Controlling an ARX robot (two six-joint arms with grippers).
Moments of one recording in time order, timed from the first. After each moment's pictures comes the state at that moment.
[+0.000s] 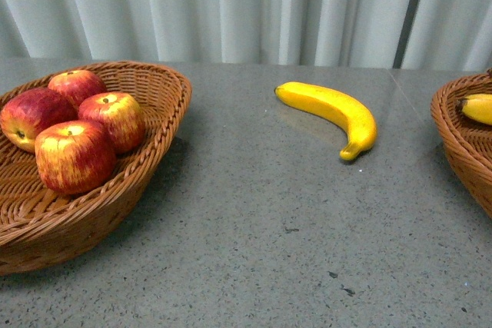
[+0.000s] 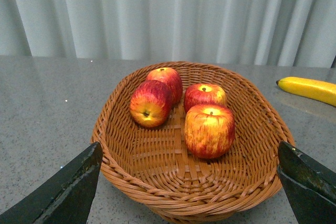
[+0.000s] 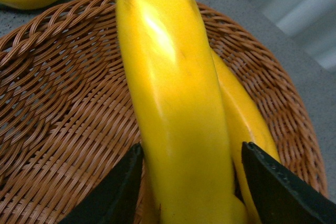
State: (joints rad) left arm 0.00 0.01 0.01 0.00 0.00 0.00; right arm -0.22 1.49 0.77 0.16 -0.35 -0.73
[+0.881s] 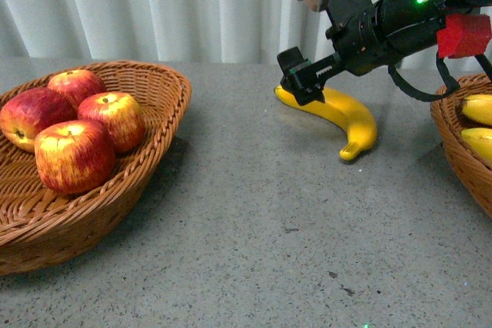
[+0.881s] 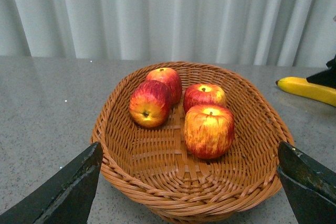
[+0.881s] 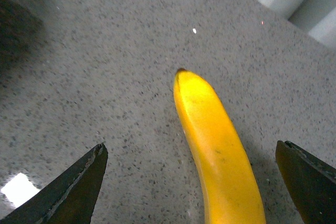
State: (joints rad) left arm 0.00 0.01 0.01 0.00 0.00 0.00; right arm 0.29 2.16 1.58 -0.01 -0.21 -0.32
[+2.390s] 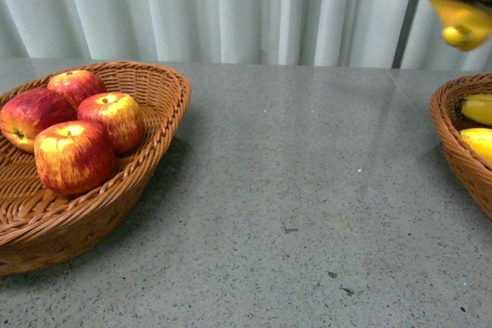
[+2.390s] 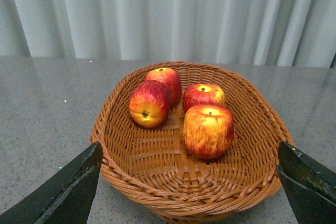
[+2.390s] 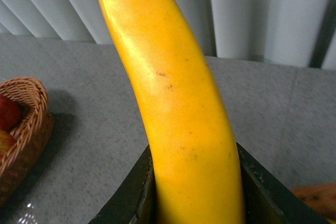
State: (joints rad) left arm 0.00 0.01 0.01 0.00 0.00 0.00; right arm 0.00 1.77 1.20 0.22 -0.50 0.09
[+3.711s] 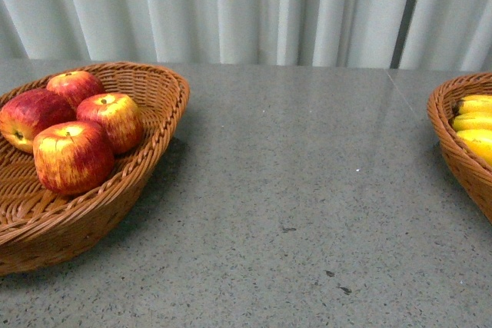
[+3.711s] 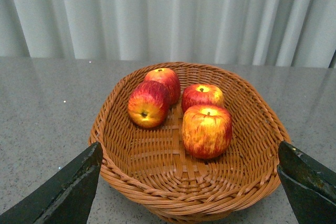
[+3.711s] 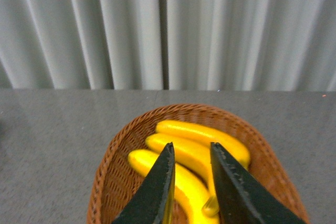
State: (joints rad) left arm 0.00 0.01 0.01 0.00 0.00 0.00; right arm -0.29 0.48 0.30 0.20 -0.28 0.01
